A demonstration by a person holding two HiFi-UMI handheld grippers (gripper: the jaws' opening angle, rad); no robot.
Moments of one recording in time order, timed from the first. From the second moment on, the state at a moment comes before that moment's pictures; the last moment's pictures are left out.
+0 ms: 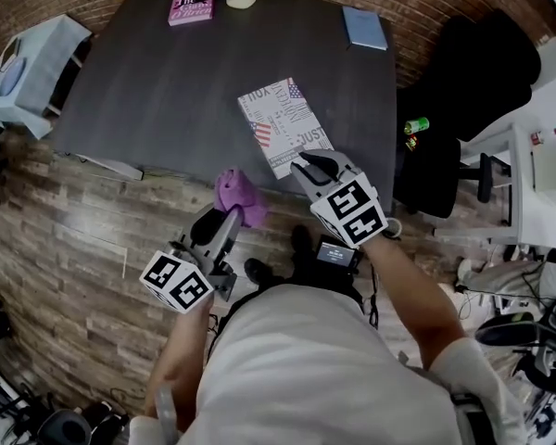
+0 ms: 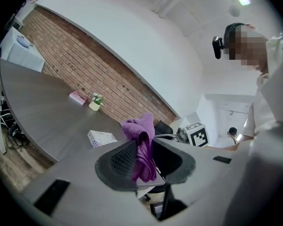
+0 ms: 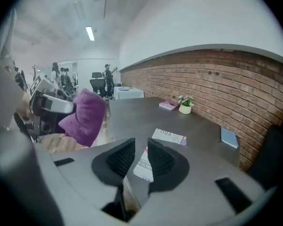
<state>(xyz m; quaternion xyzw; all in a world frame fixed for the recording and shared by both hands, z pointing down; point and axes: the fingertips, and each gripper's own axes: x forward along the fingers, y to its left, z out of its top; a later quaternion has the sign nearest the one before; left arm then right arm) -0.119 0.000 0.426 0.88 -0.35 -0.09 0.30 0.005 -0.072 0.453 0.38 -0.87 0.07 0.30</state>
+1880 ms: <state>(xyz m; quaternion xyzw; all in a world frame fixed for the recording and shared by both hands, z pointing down) -0.003 0.159 0.335 0.85 -0.43 -0.17 0.25 0.161 0.076 0.339 0.35 -0.92 0.11 0.13</state>
